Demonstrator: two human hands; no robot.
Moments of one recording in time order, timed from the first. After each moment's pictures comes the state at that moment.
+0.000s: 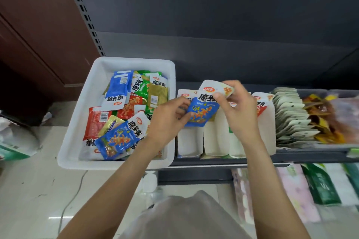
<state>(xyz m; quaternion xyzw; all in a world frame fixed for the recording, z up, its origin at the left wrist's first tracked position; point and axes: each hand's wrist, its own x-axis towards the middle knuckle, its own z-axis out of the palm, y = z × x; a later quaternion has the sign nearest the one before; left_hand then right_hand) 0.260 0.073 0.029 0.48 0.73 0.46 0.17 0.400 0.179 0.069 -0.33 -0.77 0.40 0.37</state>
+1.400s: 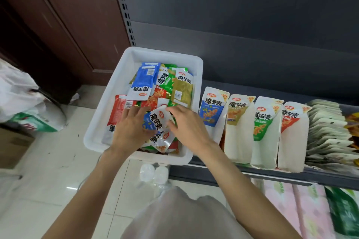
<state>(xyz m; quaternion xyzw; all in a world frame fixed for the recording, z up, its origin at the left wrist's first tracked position) 0.185 -0.027 -0.024 0.39 0.90 0.17 0.07 0.301 0.104 0.013 -0.16 -0.96 0.21 0.07</state>
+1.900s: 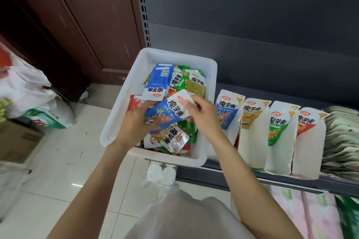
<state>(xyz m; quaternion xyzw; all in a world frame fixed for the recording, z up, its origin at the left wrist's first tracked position) 0.165 -0.043 0.001 0.34 0.85 0.38 0.16 0.278 0.111 0.016 -0.31 -0.78 0.53 0.13</state>
